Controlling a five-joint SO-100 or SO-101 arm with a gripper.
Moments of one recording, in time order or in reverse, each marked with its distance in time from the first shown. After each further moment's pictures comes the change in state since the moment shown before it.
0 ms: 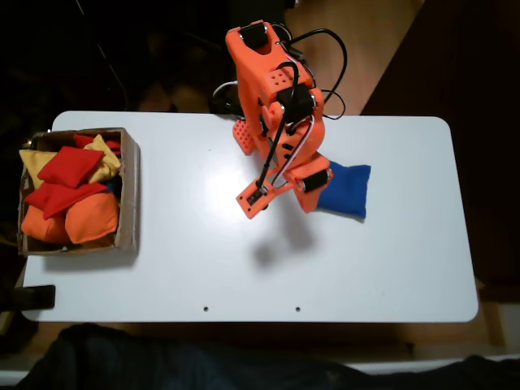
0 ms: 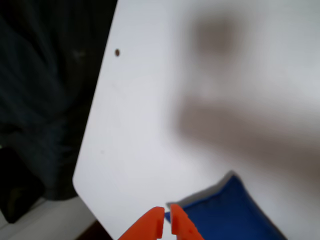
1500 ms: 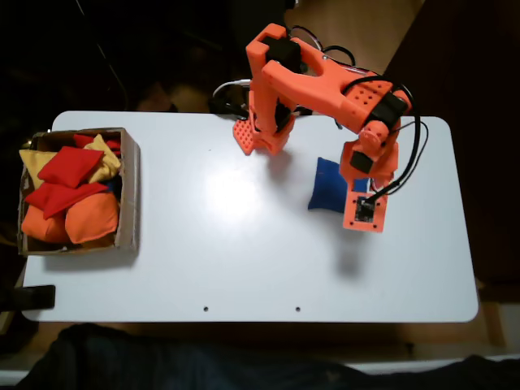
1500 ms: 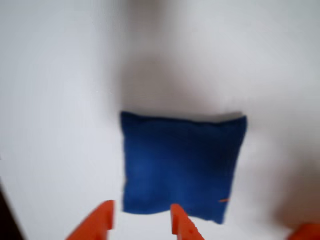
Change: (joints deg) arm -28.9 -35.9 -30.0 18.0 -23.9
